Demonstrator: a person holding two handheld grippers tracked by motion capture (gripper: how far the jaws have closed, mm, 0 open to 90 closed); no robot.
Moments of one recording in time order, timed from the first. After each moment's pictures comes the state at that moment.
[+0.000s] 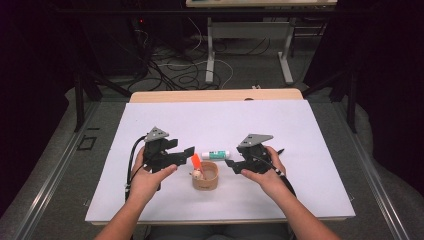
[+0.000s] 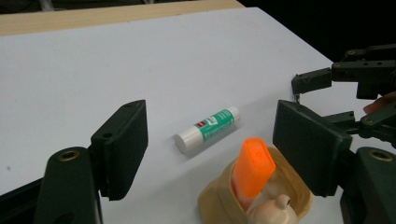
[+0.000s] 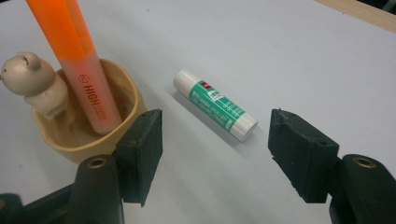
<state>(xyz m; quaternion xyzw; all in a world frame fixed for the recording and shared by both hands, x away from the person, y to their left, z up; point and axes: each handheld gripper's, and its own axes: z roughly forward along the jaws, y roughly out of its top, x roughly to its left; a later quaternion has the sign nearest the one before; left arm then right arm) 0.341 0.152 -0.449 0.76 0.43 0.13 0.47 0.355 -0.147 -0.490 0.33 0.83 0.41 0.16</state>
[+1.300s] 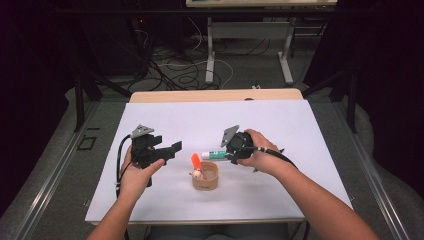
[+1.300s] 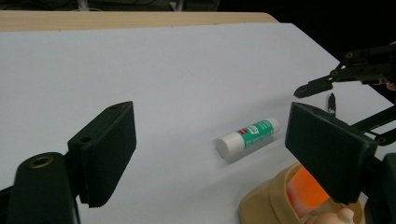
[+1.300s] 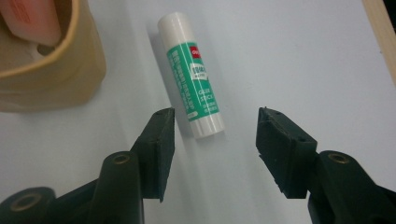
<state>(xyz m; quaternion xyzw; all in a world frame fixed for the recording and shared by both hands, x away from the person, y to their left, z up) 0.354 0.183 -0.457 0.72 0.49 0.14 0.47 0.407 -0.114 -0.490 0.11 0.95 0.23 0.19</state>
